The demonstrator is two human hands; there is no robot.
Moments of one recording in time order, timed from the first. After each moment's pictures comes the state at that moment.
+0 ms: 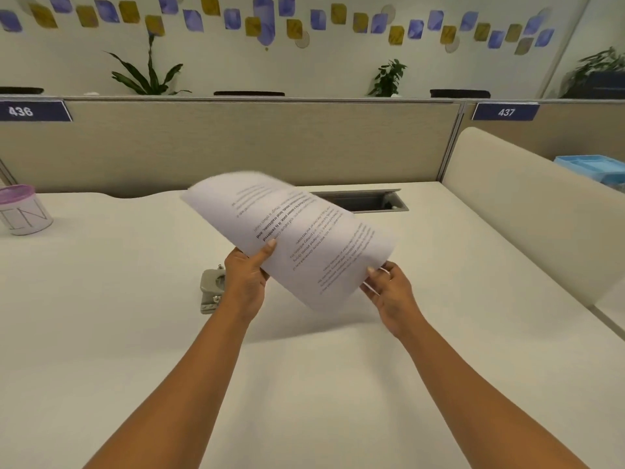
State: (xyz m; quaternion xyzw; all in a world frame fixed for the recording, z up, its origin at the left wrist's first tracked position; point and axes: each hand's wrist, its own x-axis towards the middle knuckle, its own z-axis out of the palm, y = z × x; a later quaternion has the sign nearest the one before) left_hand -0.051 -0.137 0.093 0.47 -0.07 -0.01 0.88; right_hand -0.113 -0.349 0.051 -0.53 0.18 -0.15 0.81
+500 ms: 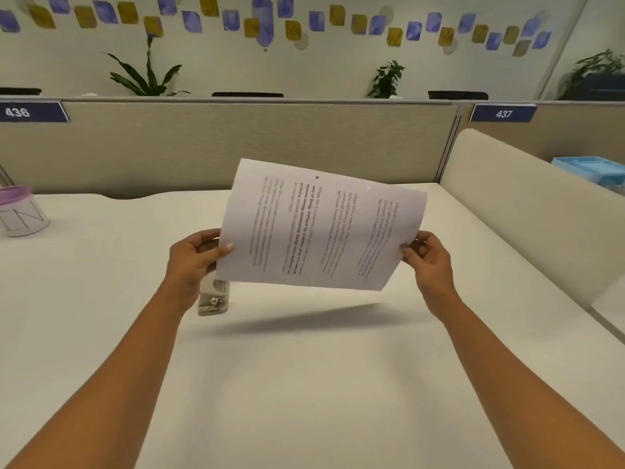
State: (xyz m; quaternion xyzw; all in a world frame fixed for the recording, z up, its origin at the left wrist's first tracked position) left_hand -0.014 -0.060 0.101 0.65 -0.08 0.00 0.75; right_hand -0.119 -0.403 0.086 -0.69 0.10 -0.28 0.65
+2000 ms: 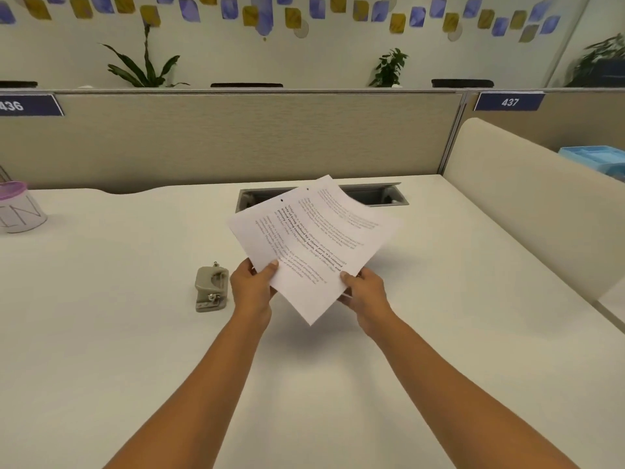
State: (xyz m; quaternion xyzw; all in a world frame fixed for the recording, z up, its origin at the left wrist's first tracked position) left_hand -0.054 -0.154 0.064 0.55 0.10 -0.02 0.83; right_hand -0.106 -0.313 0.055 -0.58 0.23 -0.08 0.78
